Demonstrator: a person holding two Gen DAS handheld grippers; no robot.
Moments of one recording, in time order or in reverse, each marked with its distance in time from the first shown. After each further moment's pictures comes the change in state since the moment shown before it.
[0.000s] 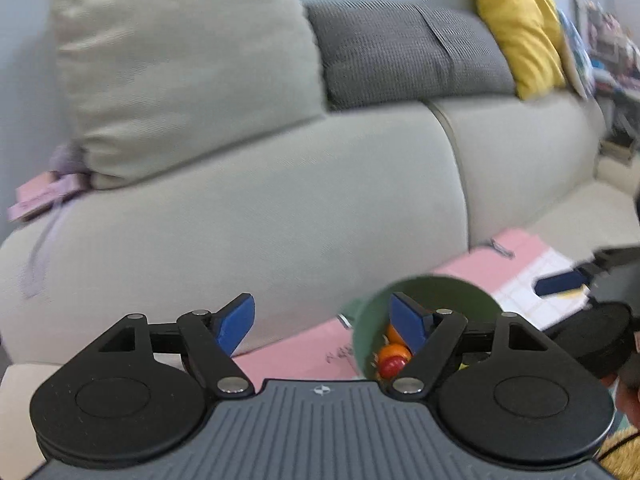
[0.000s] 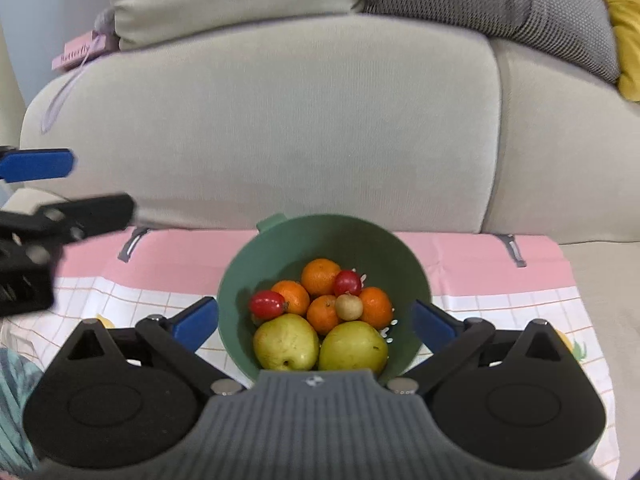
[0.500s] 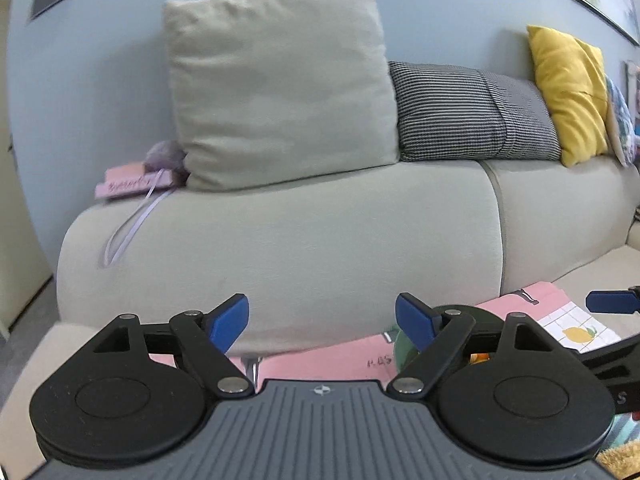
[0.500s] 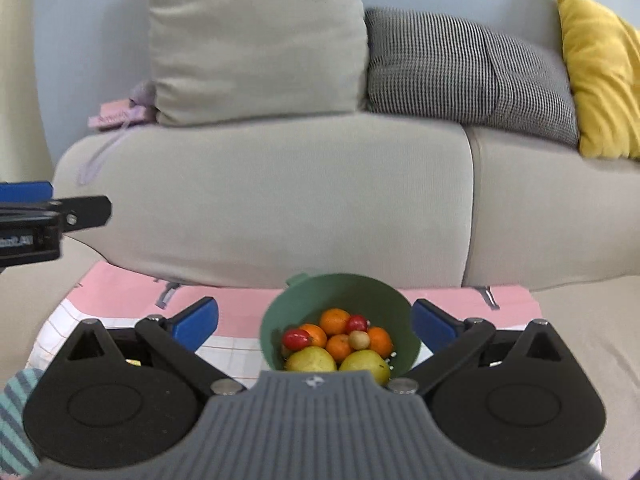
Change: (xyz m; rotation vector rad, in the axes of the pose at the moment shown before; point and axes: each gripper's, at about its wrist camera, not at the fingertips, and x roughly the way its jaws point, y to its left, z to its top) left arm -0.076 0.030 -0.025 -0.168 -0.096 0.131; right arm -0.102 0.039 -0.031 -0.025 -0.251 -0.001
